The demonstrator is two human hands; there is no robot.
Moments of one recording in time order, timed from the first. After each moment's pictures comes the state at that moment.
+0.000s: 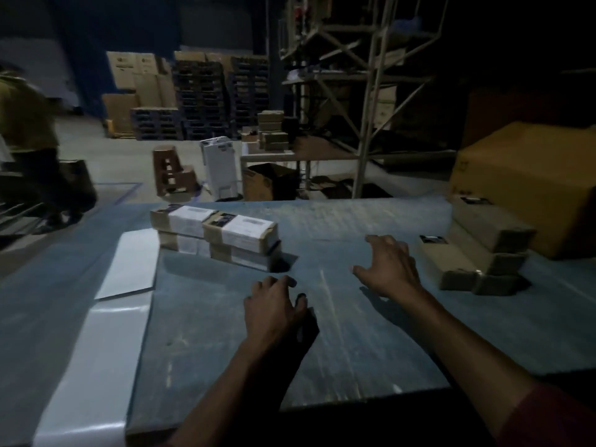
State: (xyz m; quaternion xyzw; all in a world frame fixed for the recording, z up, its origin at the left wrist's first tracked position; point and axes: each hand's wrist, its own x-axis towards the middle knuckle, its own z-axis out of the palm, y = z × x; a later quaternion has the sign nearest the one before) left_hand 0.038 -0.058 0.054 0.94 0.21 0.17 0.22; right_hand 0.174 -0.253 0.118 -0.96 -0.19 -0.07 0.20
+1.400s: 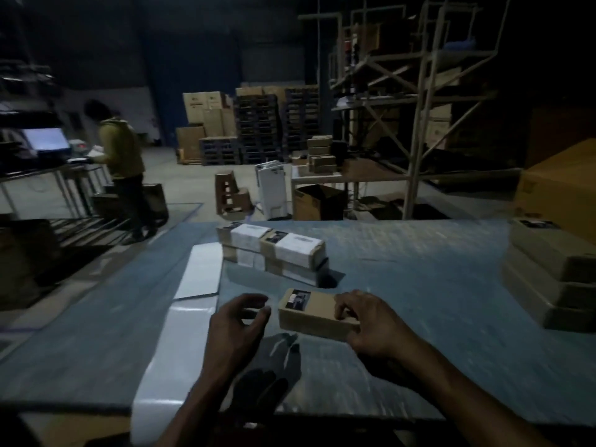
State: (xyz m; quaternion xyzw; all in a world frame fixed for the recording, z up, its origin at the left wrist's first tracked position) left_hand -0.089 0.002 0.085 0.80 0.23 0.38 0.40; right_hand 0.085 -0.209 0.098 -0.87 -0.44 0.03 0.22
